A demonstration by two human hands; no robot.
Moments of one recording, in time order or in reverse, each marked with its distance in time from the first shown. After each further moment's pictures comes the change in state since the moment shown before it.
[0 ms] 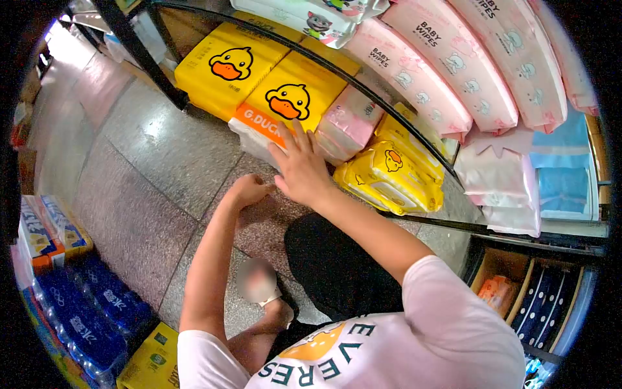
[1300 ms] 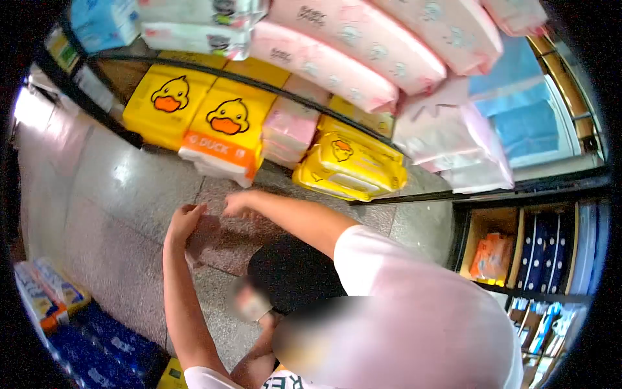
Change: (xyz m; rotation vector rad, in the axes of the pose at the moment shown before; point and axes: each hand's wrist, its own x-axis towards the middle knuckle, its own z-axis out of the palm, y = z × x) left_hand -0.027 -0.041 -0.022 -0.419 0.212 -0.163; right_hand 0.010 0.003 0.108 0.911 -1.047 0.715
